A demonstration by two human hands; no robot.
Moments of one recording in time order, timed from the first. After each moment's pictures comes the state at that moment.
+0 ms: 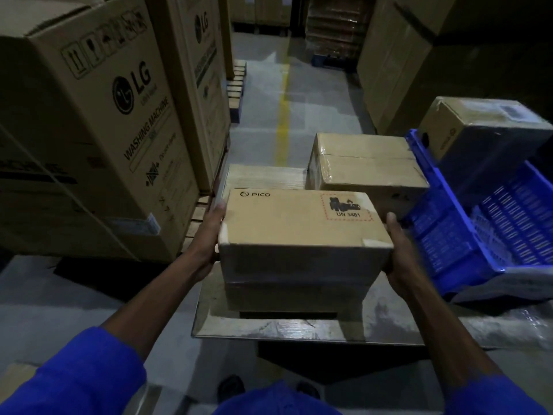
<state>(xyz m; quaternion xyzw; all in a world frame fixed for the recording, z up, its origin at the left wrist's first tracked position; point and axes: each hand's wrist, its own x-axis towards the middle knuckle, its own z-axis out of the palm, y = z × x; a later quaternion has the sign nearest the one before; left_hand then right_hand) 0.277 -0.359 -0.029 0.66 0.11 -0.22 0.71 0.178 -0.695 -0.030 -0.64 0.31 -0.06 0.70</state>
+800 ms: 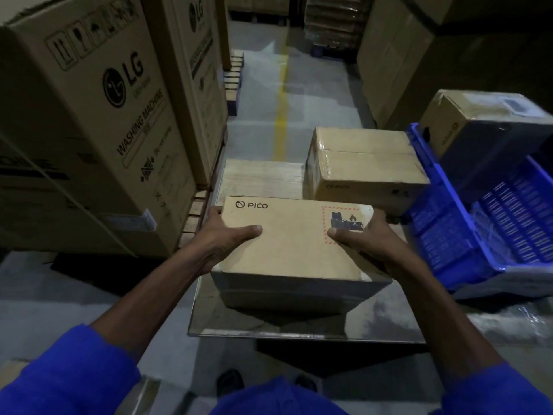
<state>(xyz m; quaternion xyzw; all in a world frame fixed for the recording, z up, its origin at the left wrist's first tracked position) 0.296 -0.371 -0.035 0.75 0.08 -0.24 0.61 0.220 -0.711 -0.046 -0.82 0.21 0.09 0.52</state>
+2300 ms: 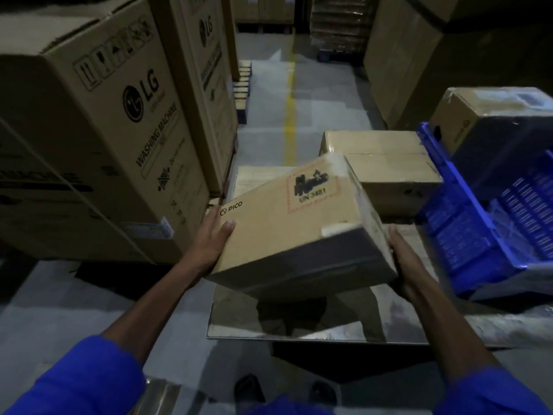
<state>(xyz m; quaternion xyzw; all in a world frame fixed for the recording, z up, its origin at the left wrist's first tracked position) 0.279 -0.337 -0.027 0.83 0.02 -0.15 0.54 0.176 -0.699 -0.058 -0.55 0.35 0.01 0.76</state>
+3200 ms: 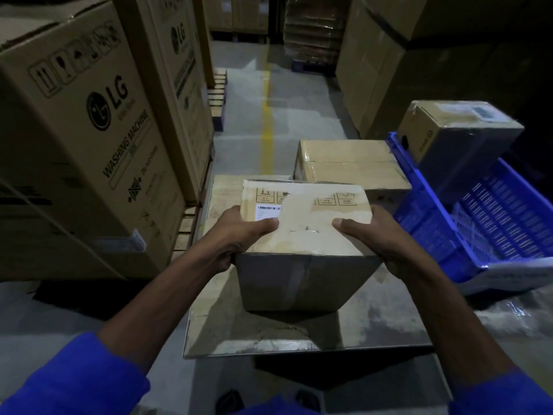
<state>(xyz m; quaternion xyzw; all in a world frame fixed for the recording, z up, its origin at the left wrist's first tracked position) 0.289 -0.422 0.026 0.74 0.01 -0.25 0.62 0.200 -0.683 0.041 -0.79 0.18 0.03 0.59</state>
